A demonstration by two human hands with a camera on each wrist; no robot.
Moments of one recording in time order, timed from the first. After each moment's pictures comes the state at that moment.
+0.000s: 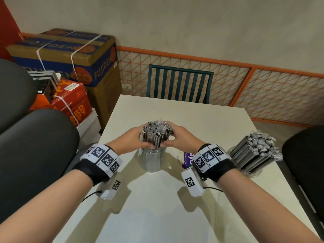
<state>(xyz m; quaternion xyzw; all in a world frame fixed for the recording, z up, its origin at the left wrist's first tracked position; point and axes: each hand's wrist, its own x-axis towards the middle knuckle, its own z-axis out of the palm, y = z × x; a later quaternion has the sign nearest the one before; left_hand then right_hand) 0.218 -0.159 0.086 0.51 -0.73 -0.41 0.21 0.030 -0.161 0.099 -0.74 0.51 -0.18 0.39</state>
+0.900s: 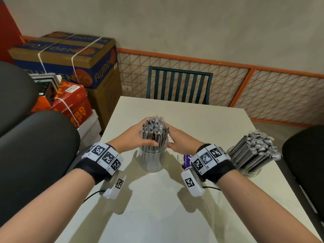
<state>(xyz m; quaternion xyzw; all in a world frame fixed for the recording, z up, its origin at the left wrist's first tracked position) 0.216 -0.166 0.086 0.47 -0.71 -0.46 0.26 0.029 -0.158 0.102 -0.80 0.51 -0.08 0.32</state>
